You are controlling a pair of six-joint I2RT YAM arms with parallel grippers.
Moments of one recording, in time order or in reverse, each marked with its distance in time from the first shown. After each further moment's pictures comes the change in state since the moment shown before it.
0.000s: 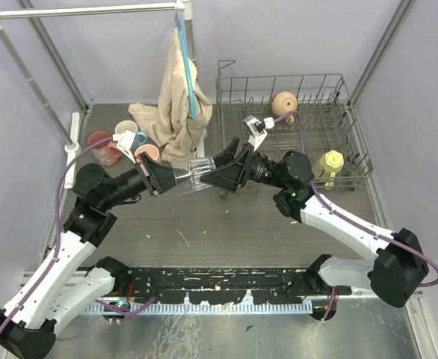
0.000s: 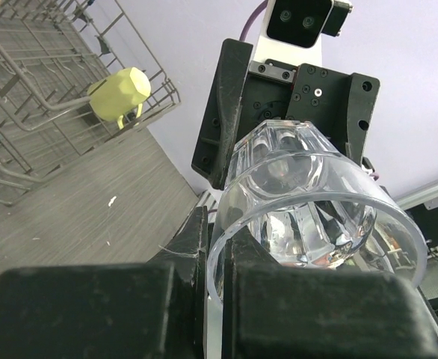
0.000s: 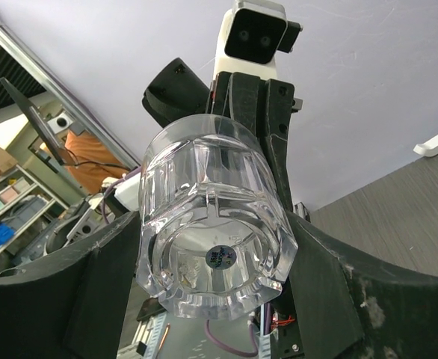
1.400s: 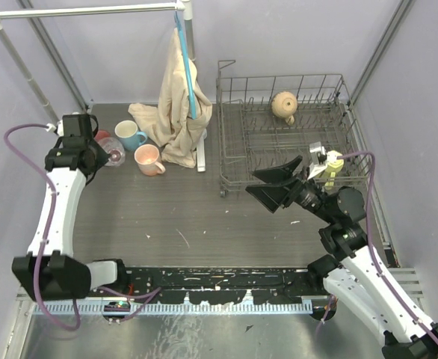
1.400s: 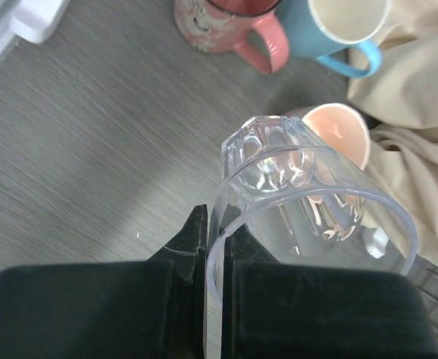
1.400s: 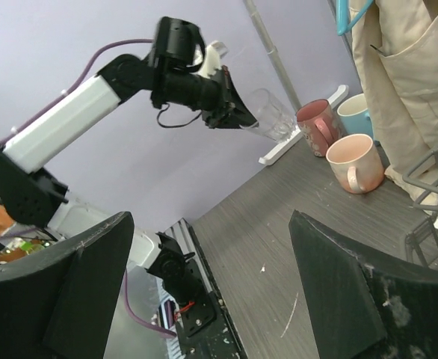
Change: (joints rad) left arm 0.513 0.448 0.512 -0.994 -0.855 0.376; right arm -0.241 -0.600 -0.248 -0.488 0.134 -0.241
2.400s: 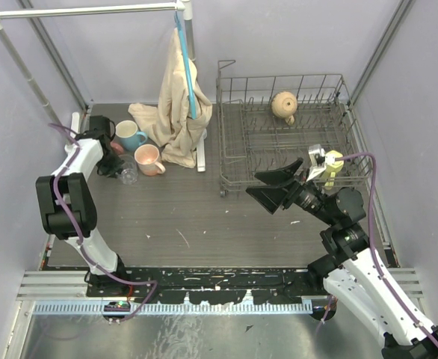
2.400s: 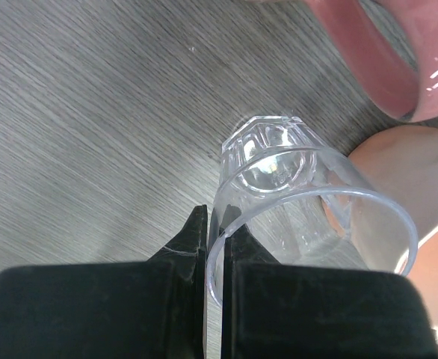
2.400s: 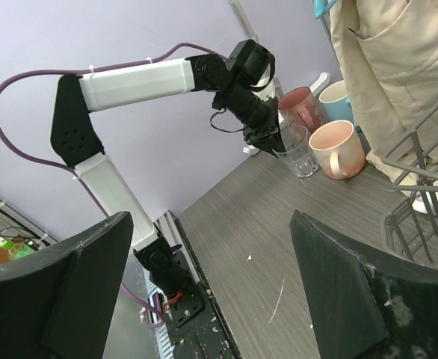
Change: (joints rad) left arm 0.059 0.536 0.019 0.092 0.084 0.029; right arm -0.002 -0.034 0.000 -0.107 0.022 -0.060
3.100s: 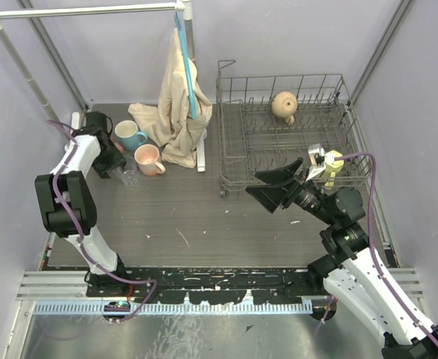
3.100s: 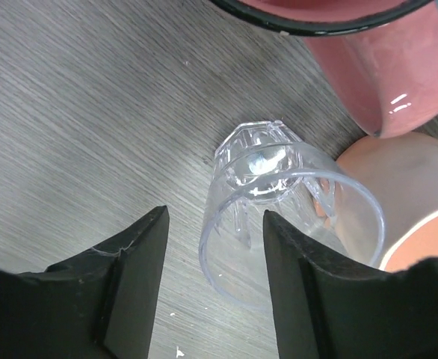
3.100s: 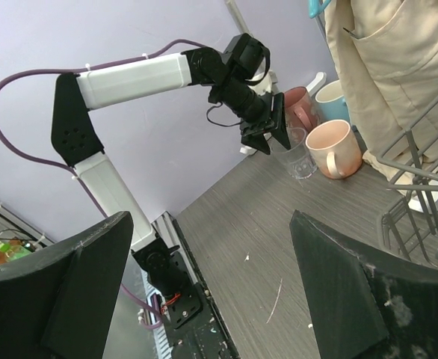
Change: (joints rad) left arm 0.020 0.041 0.063 -0.032 0.035 0.032; right arm 0.000 0.006 0.000 -0.002 0.007 -0.003
